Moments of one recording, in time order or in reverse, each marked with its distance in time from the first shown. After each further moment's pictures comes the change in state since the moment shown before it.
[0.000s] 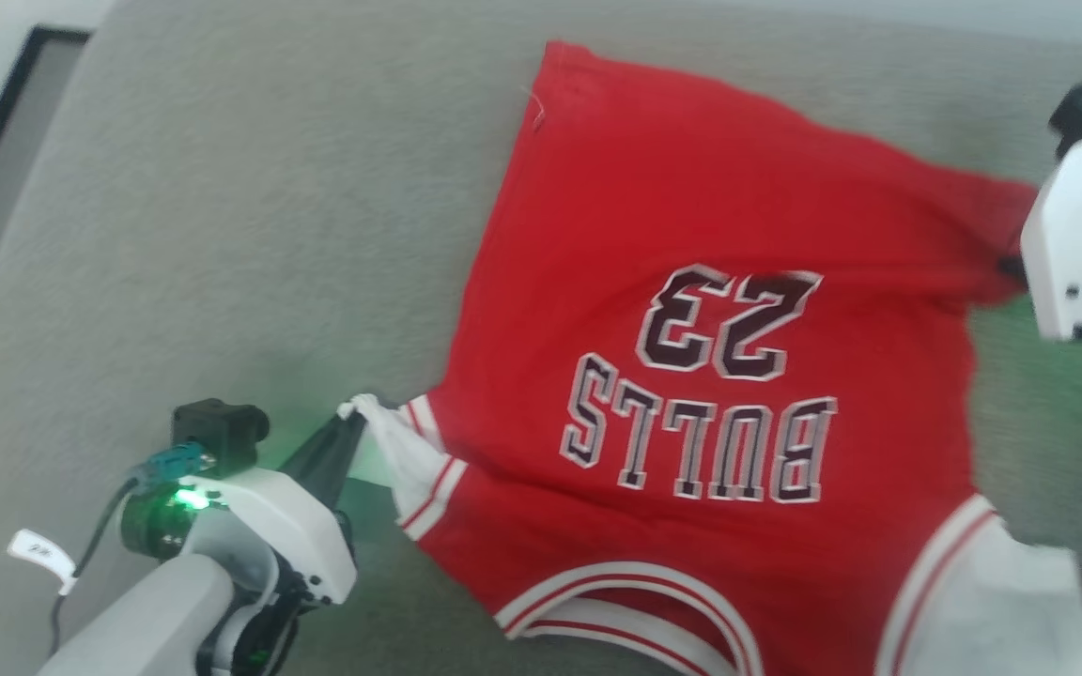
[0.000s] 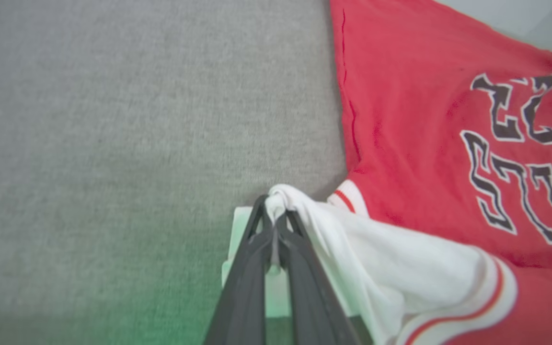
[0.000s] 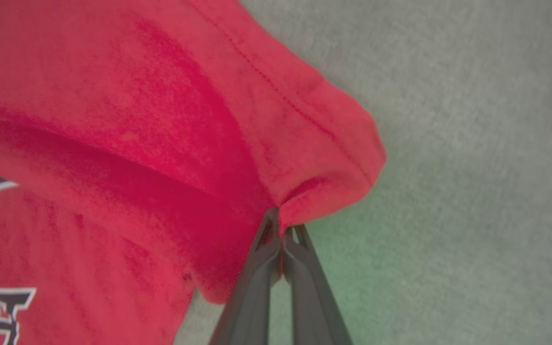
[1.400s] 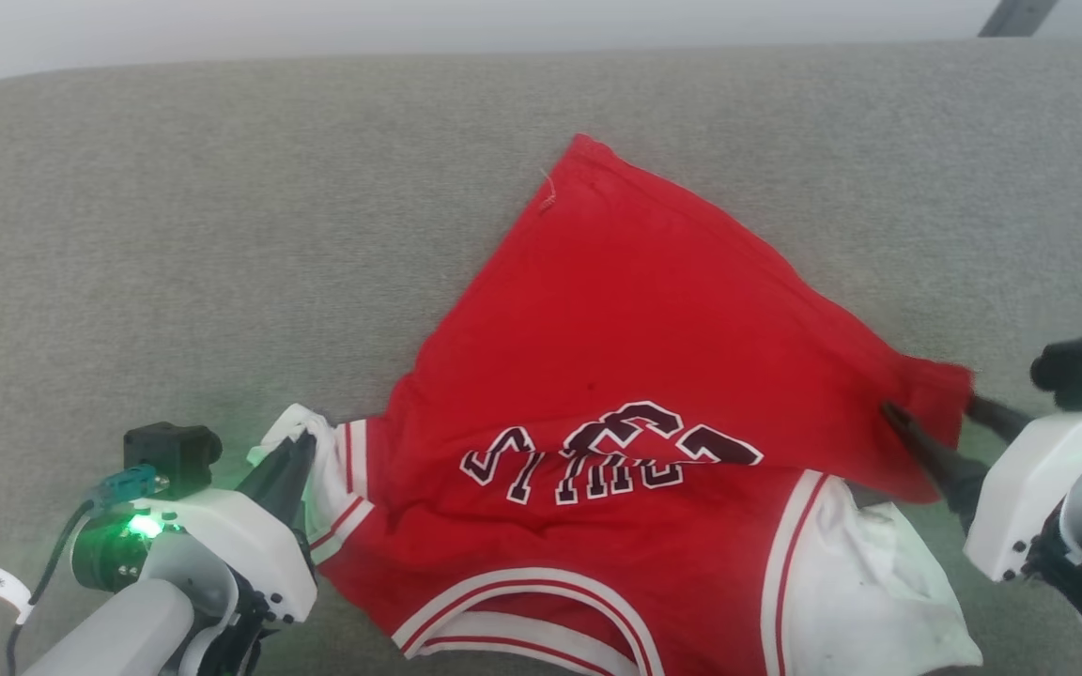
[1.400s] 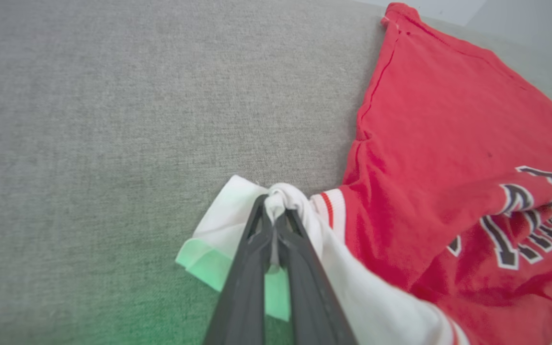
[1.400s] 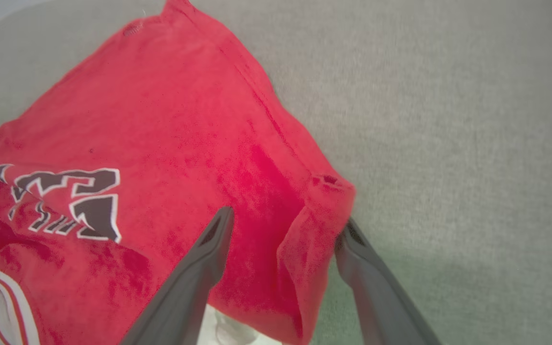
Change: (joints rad) left arm 0.059 0.071 0.033 -0.034 -0.035 0.052 0.007; right arm 0.767 0.160 -0.453 -0.665 -0.124 -0.001 -0.313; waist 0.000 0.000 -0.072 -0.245
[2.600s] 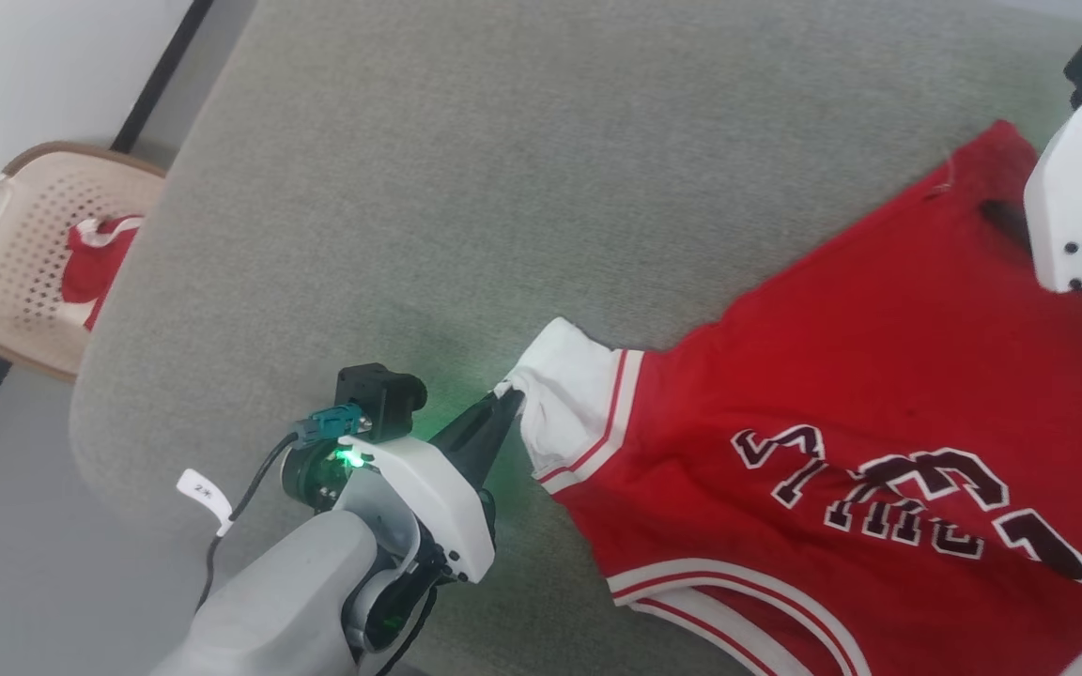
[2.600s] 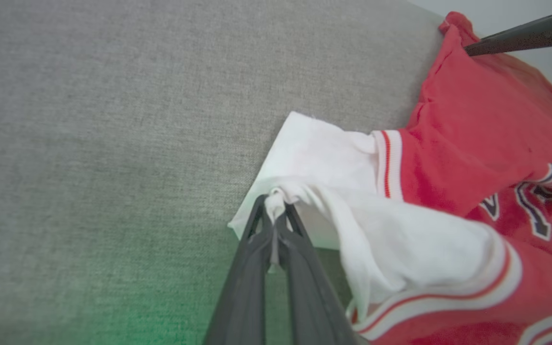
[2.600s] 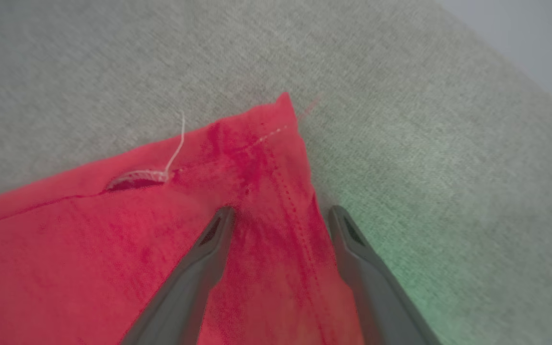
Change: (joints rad) left arm -0.199 -0.288 -0.141 0.184 0.050 -0.153 -0.012; right arm -0.827 -0.130 0.474 0.740 0.042 0.000 0.147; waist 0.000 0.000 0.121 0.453
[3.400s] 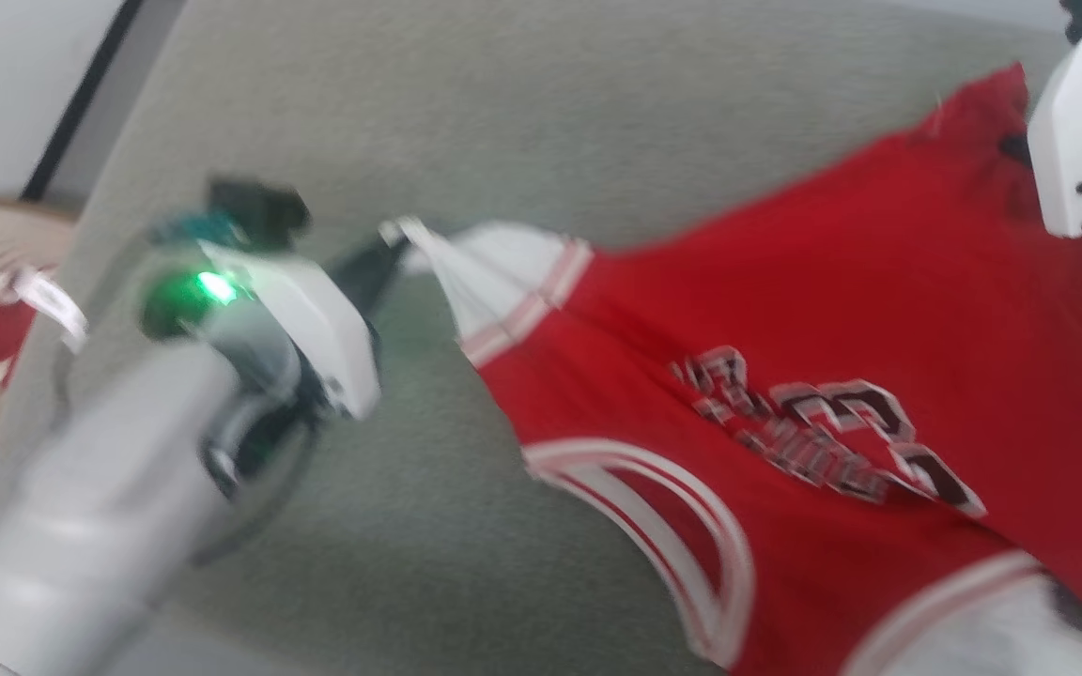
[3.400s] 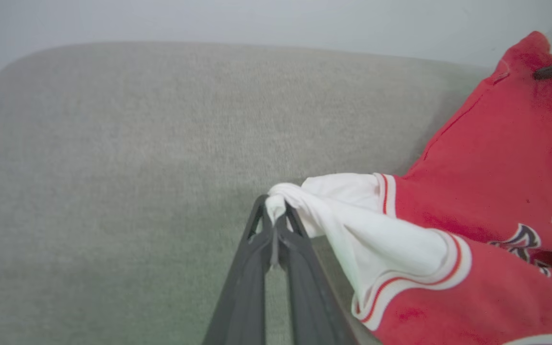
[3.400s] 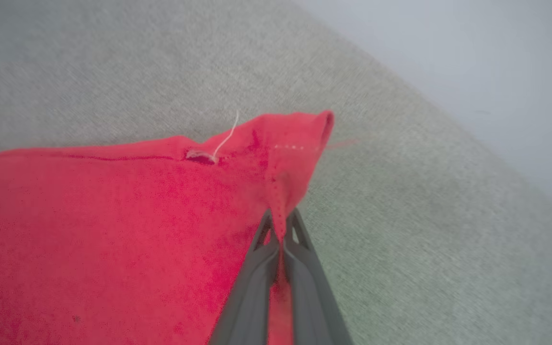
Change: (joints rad) left arm -0.223 0.144 0.069 -0.007 -0.046 -0.016 0.212; right arm -0.177 -0.058 0.251 0.004 0.224 0.001 0.035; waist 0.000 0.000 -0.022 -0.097
